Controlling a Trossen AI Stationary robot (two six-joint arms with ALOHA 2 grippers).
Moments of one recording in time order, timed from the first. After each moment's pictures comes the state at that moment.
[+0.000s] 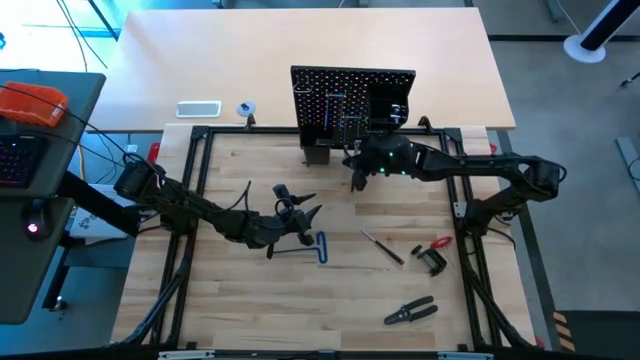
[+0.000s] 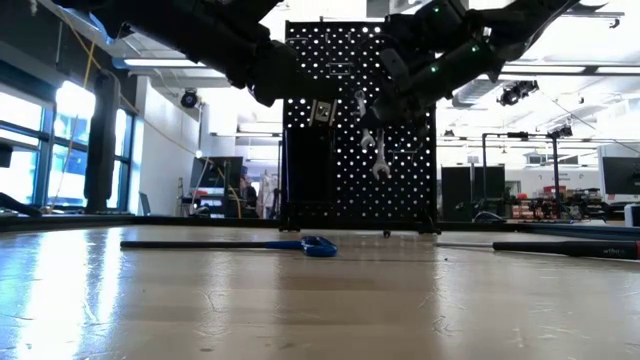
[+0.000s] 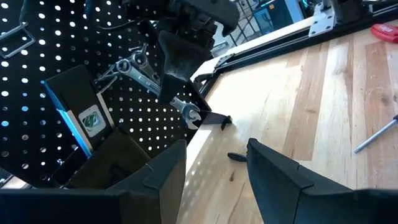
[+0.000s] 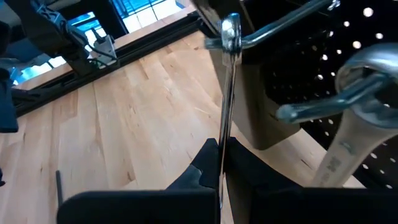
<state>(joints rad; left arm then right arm) -0.28 1.62 0.77 0.60 -0.95 0.37 -0.37 1.42 0.82 0.15 -0.04 0.24</state>
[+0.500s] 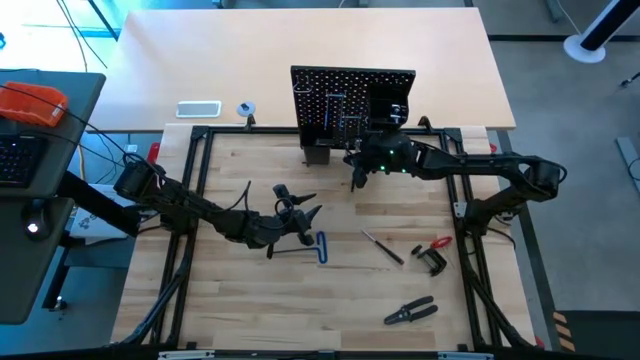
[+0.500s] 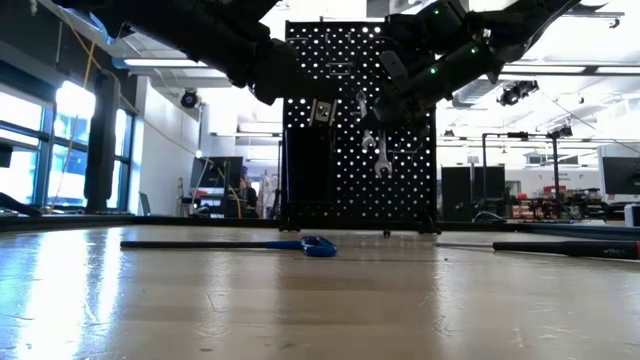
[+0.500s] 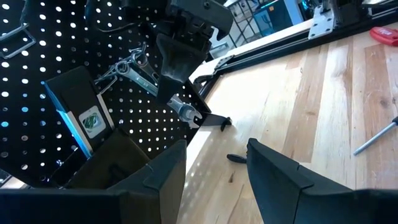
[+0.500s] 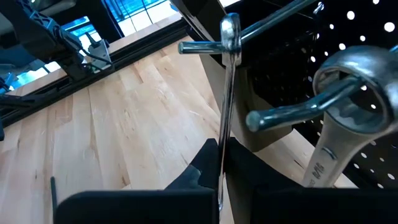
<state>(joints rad) -0.28 1.62 0.77 0.60 -0.94 0.37 -0.39 1.42 0.82 0.15 -0.04 0.25</state>
